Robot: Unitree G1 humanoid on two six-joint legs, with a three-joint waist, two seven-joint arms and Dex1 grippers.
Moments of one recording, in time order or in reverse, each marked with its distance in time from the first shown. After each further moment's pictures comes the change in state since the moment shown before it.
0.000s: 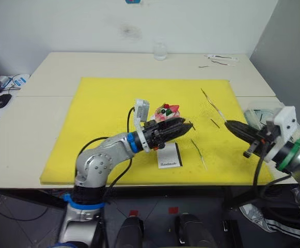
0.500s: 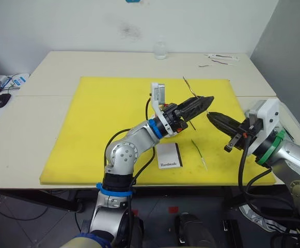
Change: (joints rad) left arm -0.132 -0.205 0.046 0.127 -0.004 -0.099 0.068; right arm -0.056 0.055 0.072 -0.045 0.028 0.022 -0.094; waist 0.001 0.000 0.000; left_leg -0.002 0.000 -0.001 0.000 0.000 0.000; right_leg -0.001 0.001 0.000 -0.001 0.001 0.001
